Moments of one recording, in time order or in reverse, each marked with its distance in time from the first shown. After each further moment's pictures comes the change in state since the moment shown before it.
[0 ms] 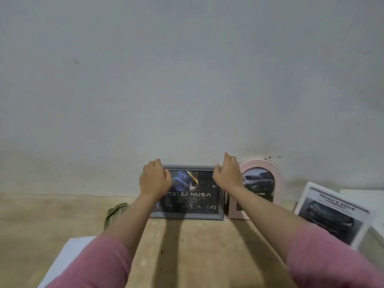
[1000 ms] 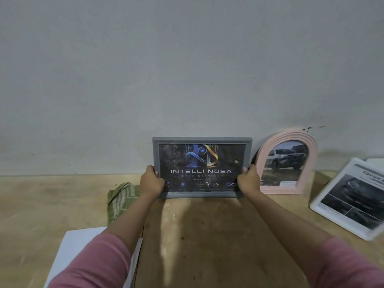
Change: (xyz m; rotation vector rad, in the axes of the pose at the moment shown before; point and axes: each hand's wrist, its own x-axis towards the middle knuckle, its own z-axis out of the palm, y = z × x) left_hand 0.033 -0.130 0.108 -0.379 -0.374 -0.405; right_hand -0.011 0.053 0.126 0.204 0.005 0.631
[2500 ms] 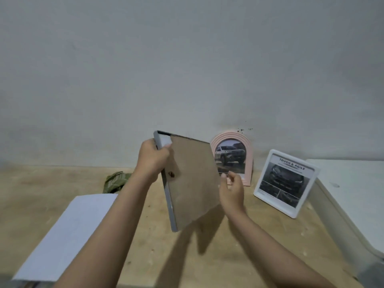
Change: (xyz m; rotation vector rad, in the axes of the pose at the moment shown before) left_hand -0.334 0.197 -0.025 -0.484 0.162 0.237; right_hand -0.143 0.088 -0.192 0.449 0.009 -0.302
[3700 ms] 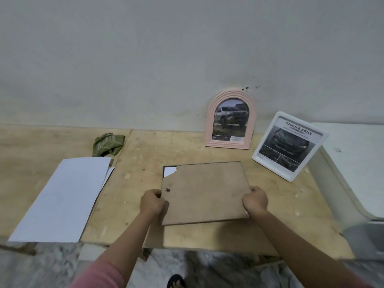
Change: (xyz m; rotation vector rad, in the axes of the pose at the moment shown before) left_hand -0.039 -0.270 0.029 0.442 -0.171 -0.409; right_hand -0.009 0.134 -0.060 -0.400 -0.048 0.532
